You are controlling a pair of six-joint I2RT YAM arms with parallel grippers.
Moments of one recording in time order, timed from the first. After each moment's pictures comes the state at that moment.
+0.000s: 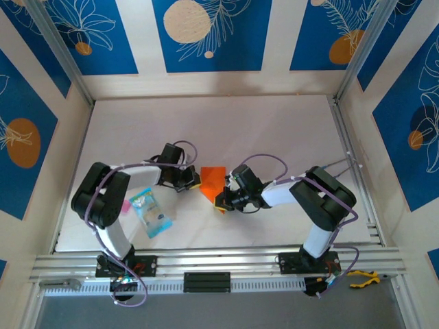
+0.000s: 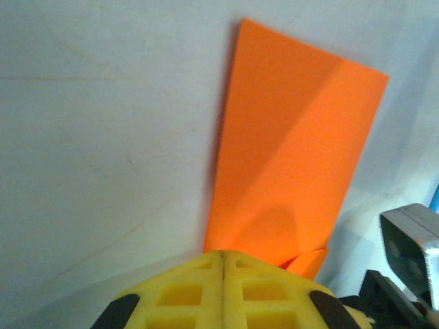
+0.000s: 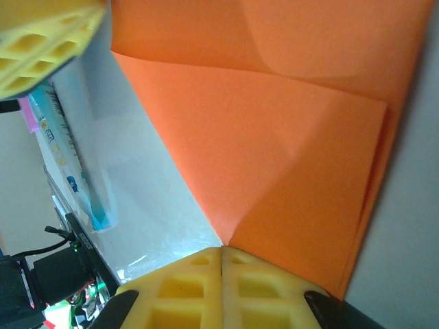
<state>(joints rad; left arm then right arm) -0.44 1.73 0.86 -0.17 0.52 -0.76 0.73 1.73 0.64 0.21 -0.56 0.97</state>
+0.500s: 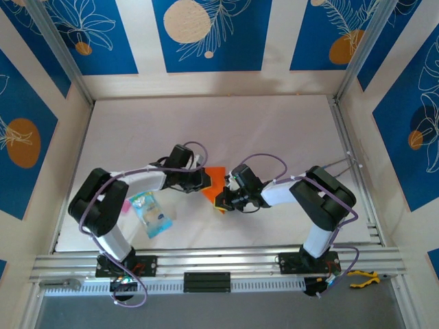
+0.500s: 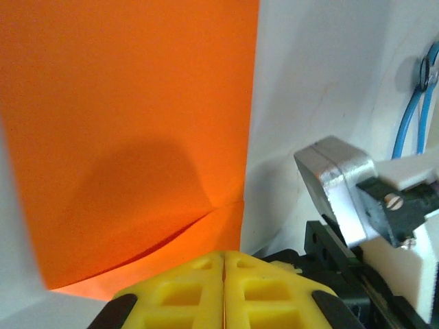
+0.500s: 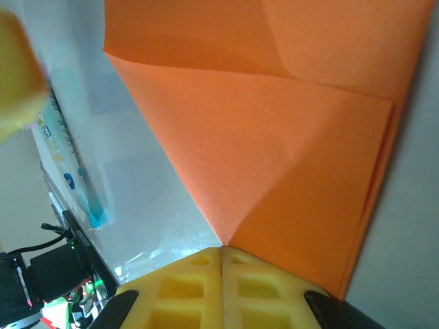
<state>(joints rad) -0.57 1.69 0.86 -0.13 0.54 -0.76 0.73 1.73 0.65 0.19 -0.56 0.95</state>
